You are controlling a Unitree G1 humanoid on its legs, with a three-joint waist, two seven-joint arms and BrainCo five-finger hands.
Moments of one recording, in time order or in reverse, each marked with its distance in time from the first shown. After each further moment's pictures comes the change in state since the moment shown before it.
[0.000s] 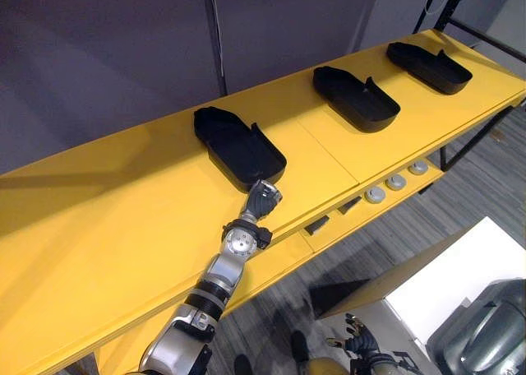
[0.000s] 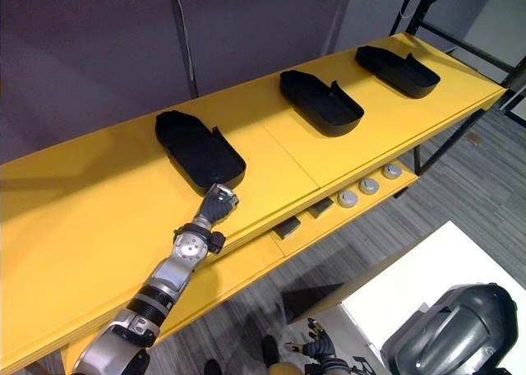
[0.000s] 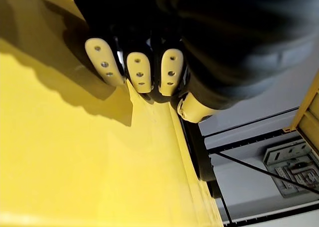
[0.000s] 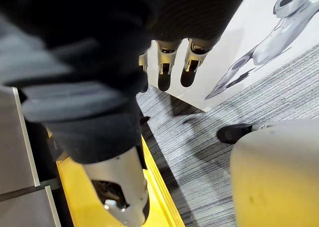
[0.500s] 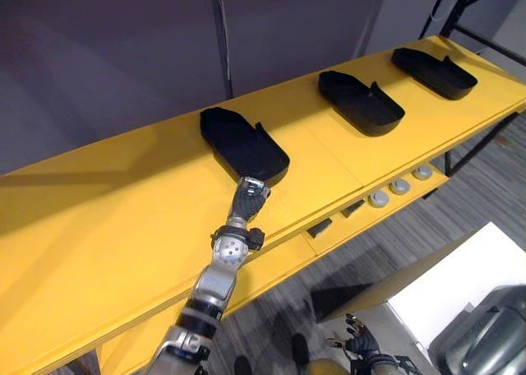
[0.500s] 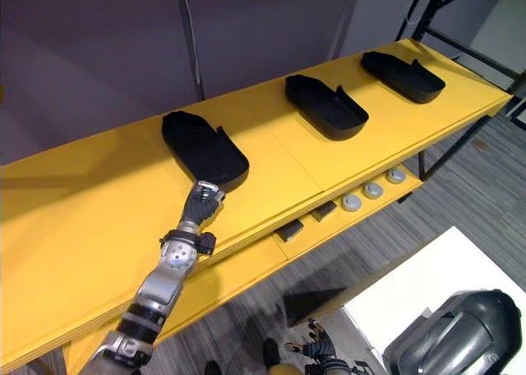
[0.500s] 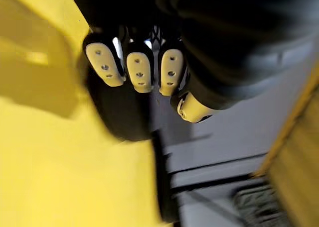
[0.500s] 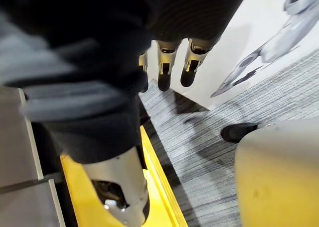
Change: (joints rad) left arm 0.243 -0.003 0.037 -0.484 -0.112 -0.012 0.024; right arm 0.012 0.000 0.000 0.001 0.002 0.000 0.000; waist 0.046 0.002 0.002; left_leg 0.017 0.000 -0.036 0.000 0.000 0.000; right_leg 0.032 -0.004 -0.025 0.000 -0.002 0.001
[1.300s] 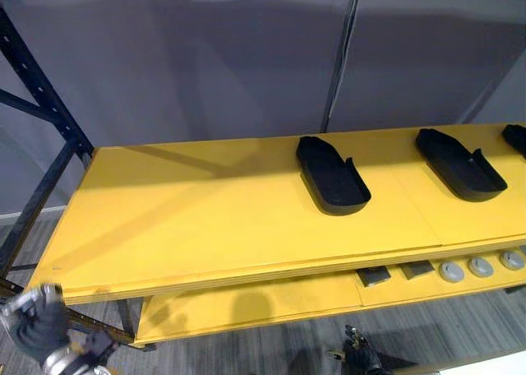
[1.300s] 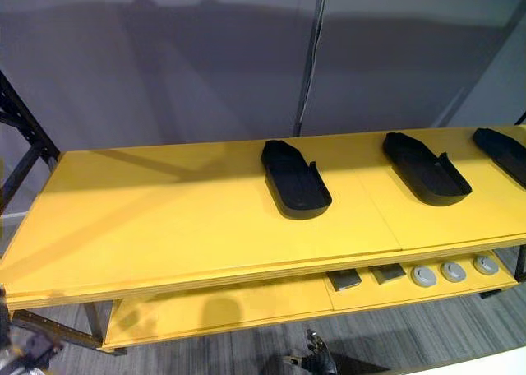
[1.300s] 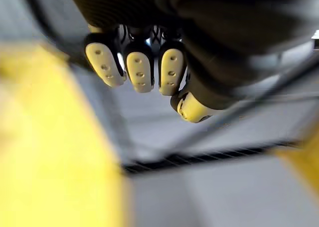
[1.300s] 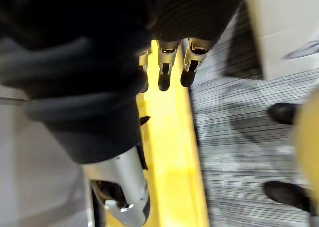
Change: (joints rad) left arm 0.786 -0.191 0.771 -0.259 -0.153 -0.069 0.161; right arm 0.083 0.047 0.002 -0.119 -0.015 -0.001 0.009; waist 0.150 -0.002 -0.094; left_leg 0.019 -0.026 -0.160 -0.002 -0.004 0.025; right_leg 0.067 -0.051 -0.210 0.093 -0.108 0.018
